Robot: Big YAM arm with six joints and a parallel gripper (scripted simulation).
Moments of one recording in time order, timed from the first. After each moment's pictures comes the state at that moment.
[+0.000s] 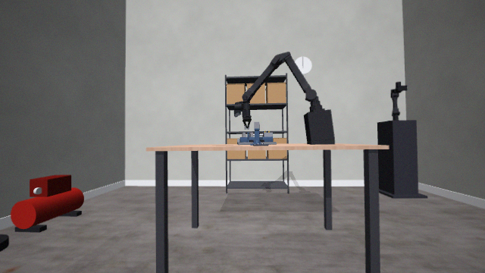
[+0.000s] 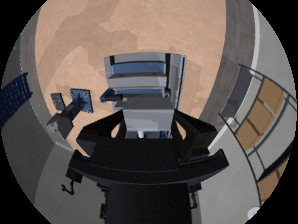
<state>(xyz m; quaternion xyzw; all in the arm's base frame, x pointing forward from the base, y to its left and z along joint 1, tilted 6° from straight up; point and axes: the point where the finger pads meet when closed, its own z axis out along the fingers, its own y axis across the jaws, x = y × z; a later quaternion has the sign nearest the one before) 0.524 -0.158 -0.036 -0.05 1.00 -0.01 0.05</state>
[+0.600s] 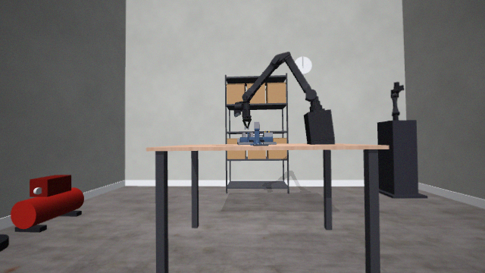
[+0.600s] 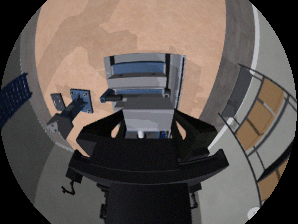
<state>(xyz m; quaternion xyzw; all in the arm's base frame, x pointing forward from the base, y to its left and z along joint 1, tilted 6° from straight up) 0.525 -0.158 -0.036 -0.05 1.00 -0.01 0.05</state>
